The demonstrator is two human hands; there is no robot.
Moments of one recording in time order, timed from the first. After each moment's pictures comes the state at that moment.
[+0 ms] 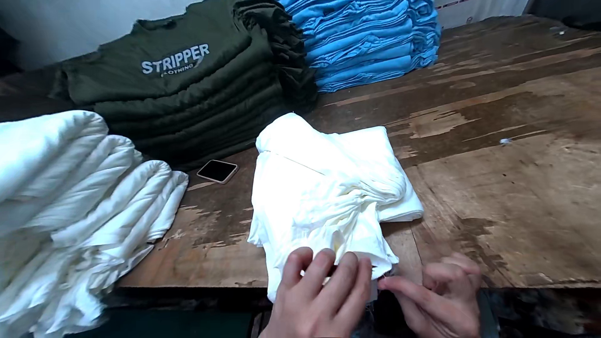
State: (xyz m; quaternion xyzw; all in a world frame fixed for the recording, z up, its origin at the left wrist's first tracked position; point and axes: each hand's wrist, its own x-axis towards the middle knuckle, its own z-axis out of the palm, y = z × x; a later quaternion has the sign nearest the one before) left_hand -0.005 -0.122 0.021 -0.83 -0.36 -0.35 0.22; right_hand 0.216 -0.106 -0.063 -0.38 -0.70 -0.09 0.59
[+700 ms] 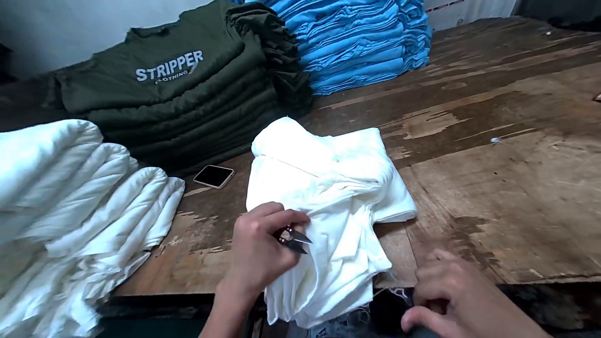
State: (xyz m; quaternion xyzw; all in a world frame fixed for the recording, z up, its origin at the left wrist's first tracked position) left_hand -0.067 -0.055 0.030 -0.78 -0.47 -0.40 0.08; right_hand 0.277 -0.101 -0.023 -0.34 -0.89 0.12 0.29
